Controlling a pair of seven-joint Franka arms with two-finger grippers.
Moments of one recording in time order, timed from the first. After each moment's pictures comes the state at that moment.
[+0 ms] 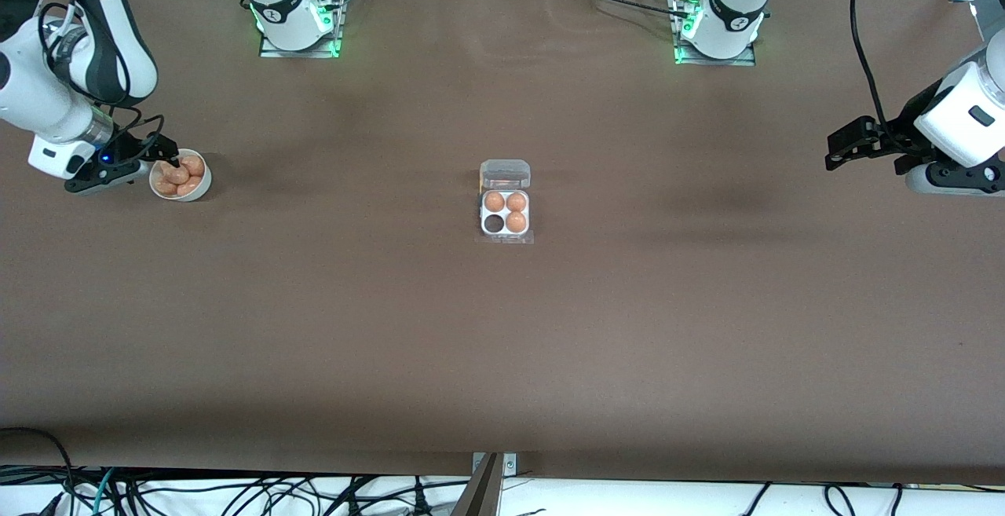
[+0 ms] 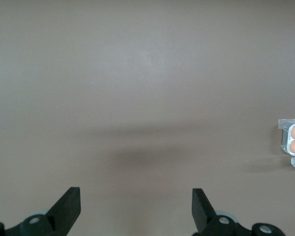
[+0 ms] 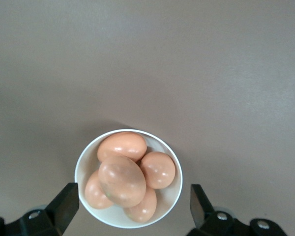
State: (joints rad) left arm -0.05 0.10 0.00 -1.49 -0.02 1.53 -0.04; right arm 0.00 0.08 -0.38 -2.47 -0.05 2.54 -0.78
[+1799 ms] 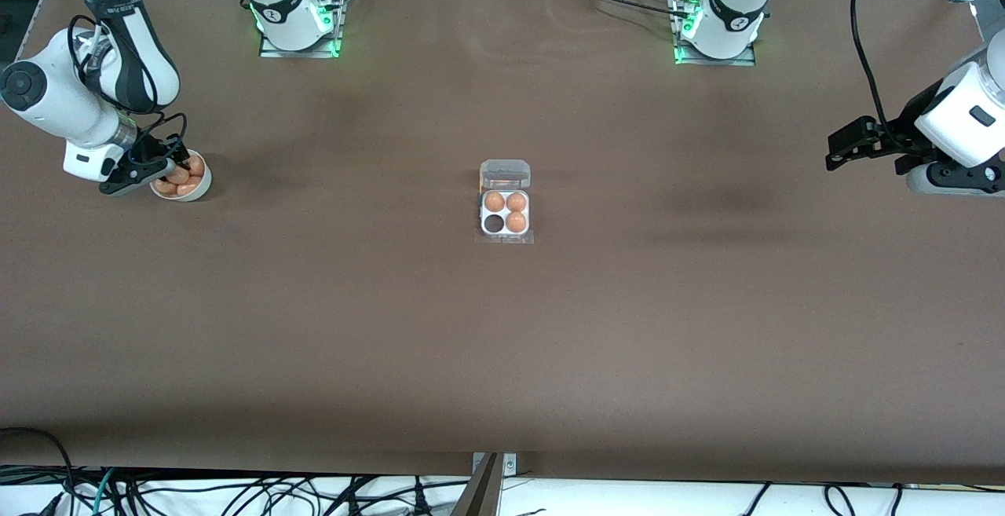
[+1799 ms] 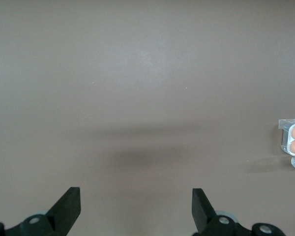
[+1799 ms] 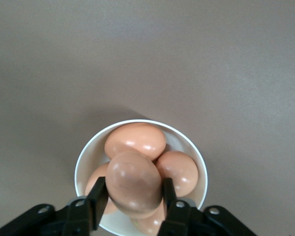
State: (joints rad) left arm -0.05 0.10 0.00 -1.49 -0.02 1.53 -0.04; right arm 0.02 0.14 -0.38 -2.48 -0.05 2.56 -0.85
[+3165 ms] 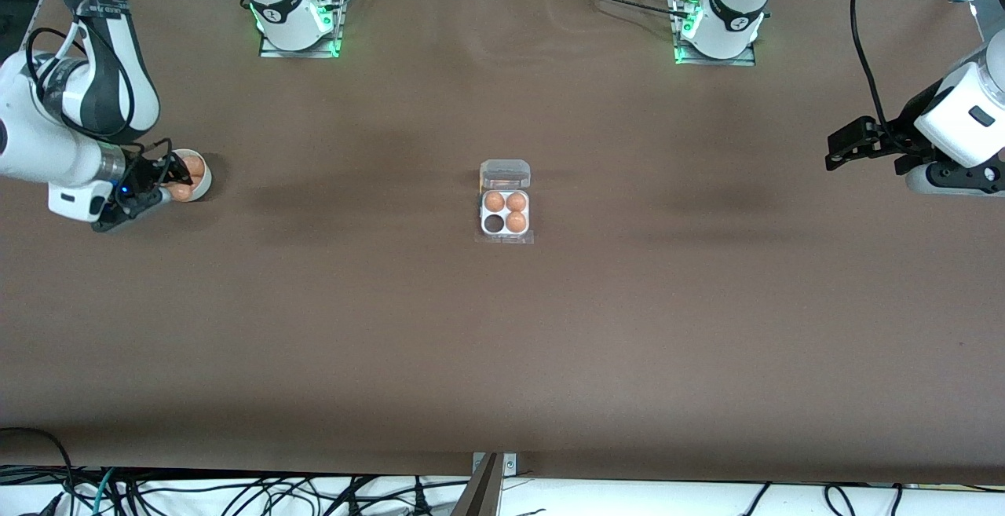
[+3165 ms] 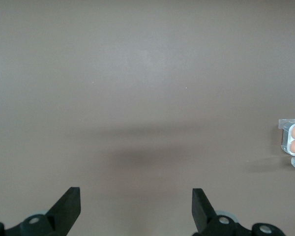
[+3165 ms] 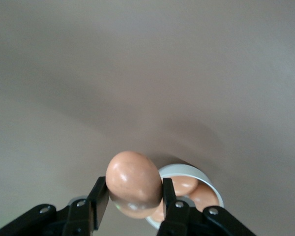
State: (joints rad) left arm -0.05 0.10 0.00 -1.49 -0.02 1.53 -0.04; right arm 0.21 0.25 -0.36 -2.00 0.06 1.95 -0.67
